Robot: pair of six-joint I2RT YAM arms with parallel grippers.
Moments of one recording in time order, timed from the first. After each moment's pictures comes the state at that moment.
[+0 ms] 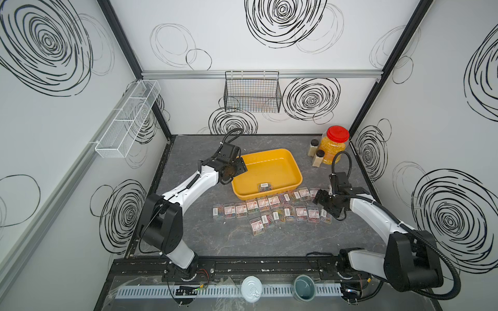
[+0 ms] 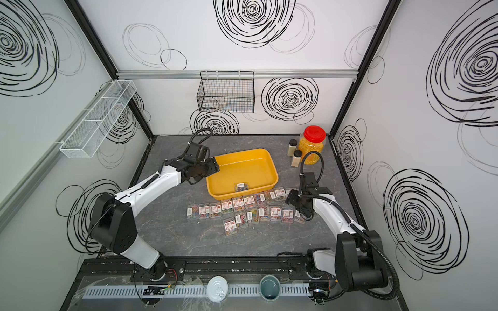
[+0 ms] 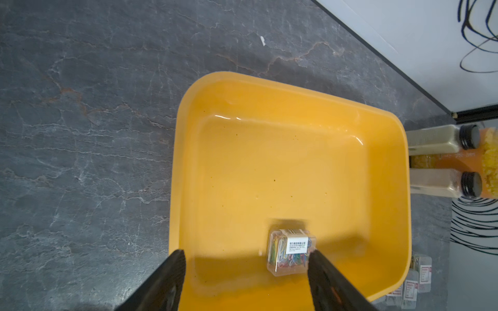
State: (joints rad) left arm -0.42 1.62 1.26 -0.55 -0.04 -0.77; right arm 0.14 1.24 0.70 -0.68 -0.12 0.64
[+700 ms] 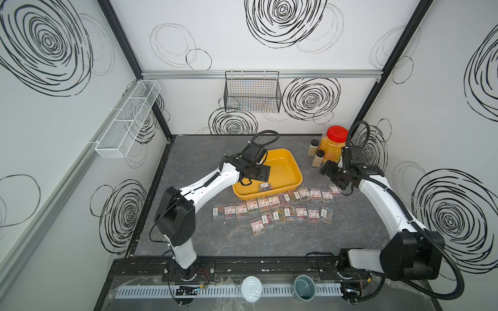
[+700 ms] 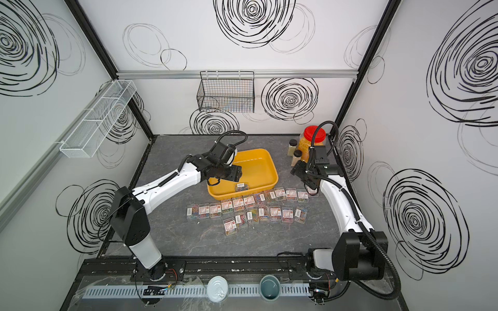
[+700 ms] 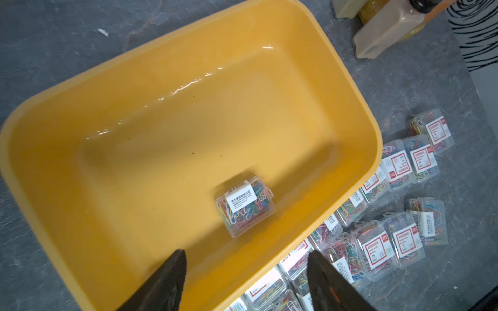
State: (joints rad) left arm -0.66 1.77 1.50 -0.69 -0.01 -0.37; right arm 0.07 1.33 1.13 -0.78 -0.10 0.63
